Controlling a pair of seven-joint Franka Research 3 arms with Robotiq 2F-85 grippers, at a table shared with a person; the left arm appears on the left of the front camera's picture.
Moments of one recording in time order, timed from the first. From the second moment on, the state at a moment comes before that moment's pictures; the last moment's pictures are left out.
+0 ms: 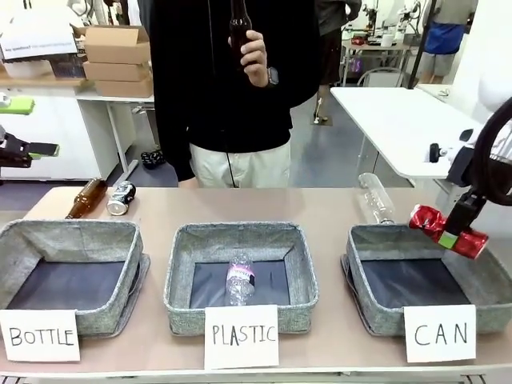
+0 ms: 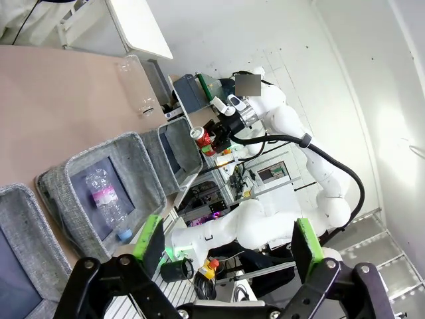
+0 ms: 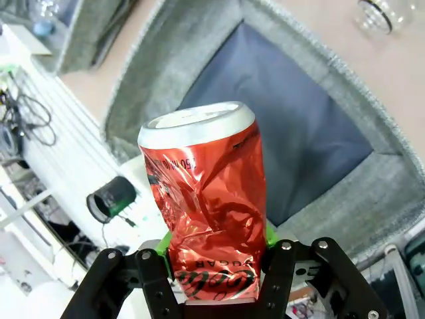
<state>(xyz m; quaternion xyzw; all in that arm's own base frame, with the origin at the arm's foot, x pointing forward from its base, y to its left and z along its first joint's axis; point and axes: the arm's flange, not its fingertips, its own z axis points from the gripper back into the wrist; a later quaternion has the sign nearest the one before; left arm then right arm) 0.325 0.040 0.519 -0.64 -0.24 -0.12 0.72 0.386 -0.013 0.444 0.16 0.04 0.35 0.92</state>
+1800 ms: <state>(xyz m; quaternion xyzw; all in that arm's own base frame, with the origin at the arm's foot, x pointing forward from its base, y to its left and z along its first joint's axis) 0.325 0.040 0.519 -0.64 -0.24 -0.12 0.72 0.361 -0.094 0.490 0.60 -0.15 0.16 0.77</state>
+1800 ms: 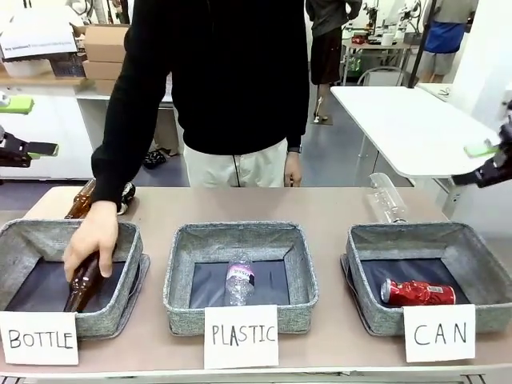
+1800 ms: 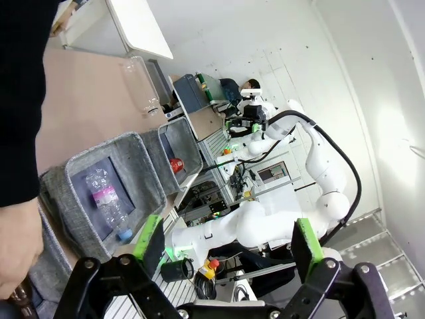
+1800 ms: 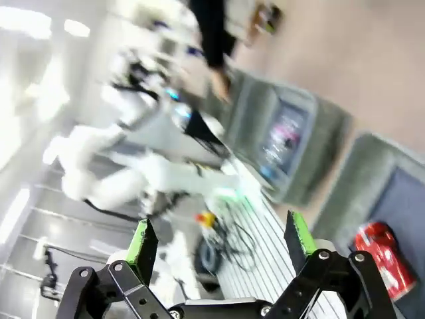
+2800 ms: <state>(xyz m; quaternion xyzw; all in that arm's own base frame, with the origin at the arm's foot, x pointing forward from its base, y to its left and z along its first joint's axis) 0.325 0.040 0.519 -0.64 -0.24 -0.12 0.72 0.365 -0.082 0.491 0.55 -0.11 0.18 0.81</state>
